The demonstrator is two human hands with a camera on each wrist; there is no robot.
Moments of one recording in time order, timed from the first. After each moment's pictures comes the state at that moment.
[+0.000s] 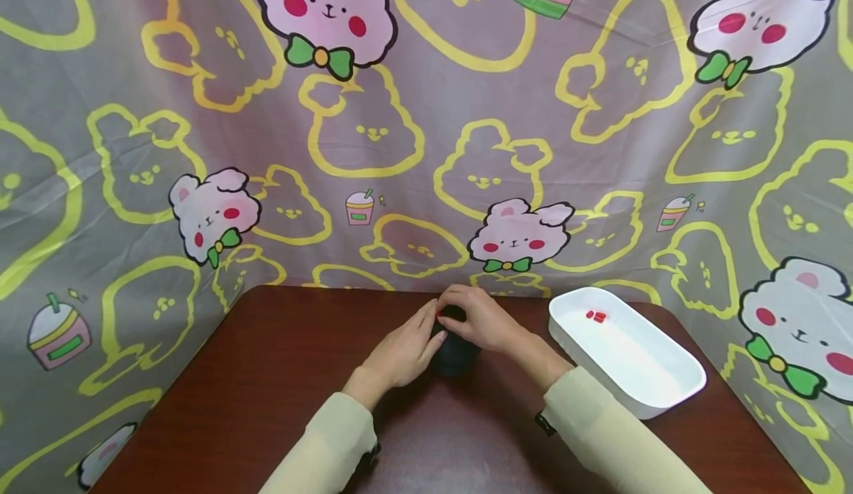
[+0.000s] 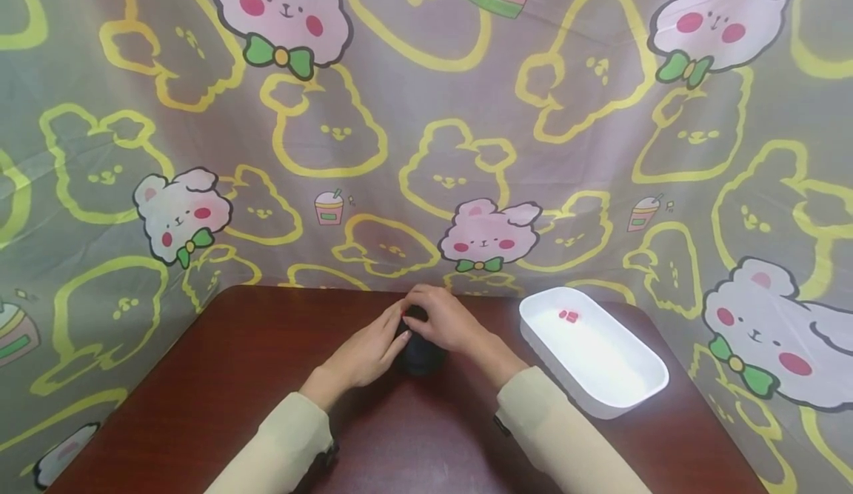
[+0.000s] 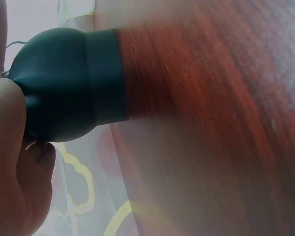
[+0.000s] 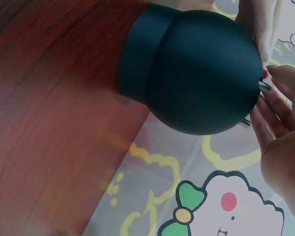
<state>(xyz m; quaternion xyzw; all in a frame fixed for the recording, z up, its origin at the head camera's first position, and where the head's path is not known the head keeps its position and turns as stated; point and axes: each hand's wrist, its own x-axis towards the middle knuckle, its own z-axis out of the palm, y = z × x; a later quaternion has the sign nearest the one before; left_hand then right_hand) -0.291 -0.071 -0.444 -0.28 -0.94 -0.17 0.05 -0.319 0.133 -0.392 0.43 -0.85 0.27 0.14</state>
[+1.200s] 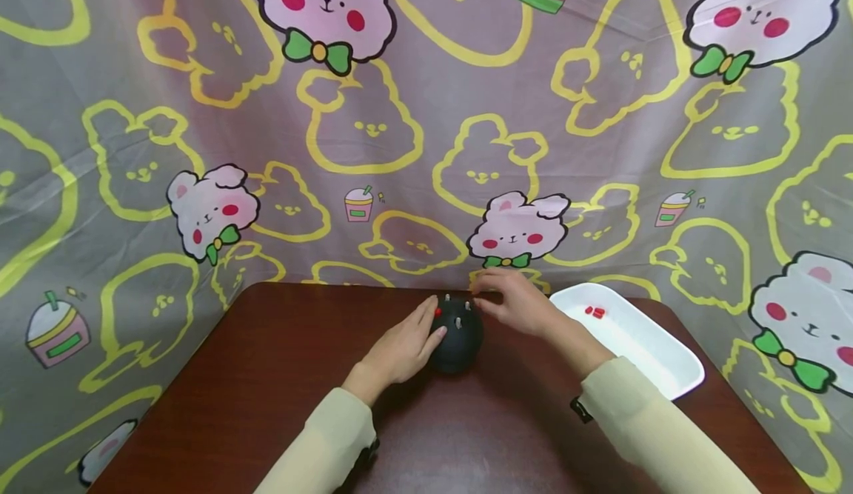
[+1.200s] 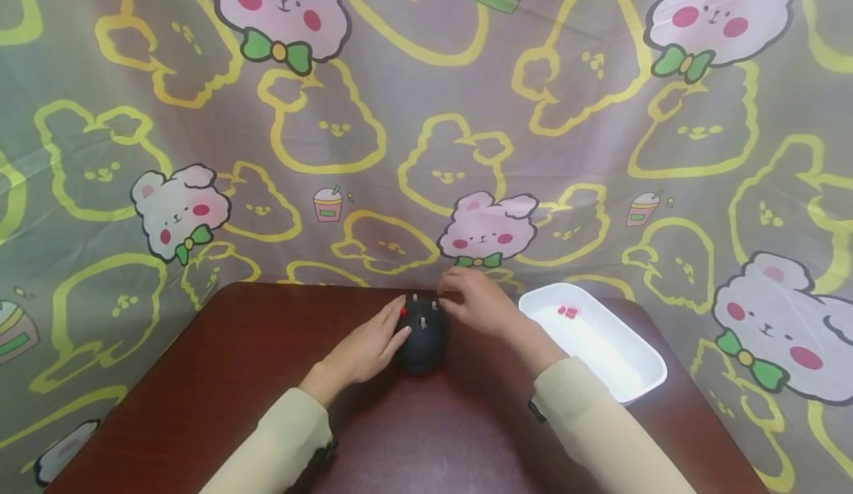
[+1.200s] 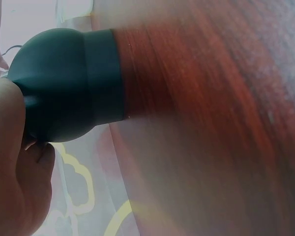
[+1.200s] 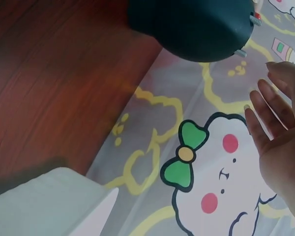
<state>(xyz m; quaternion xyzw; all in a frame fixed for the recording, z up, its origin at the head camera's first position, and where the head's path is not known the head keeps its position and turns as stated) -0.294 -0.071 -0.451 -0.29 -0.94 -0.18 0.06 -0.314 0.186 -0.368 0.39 -0.87 0.24 0.16</state>
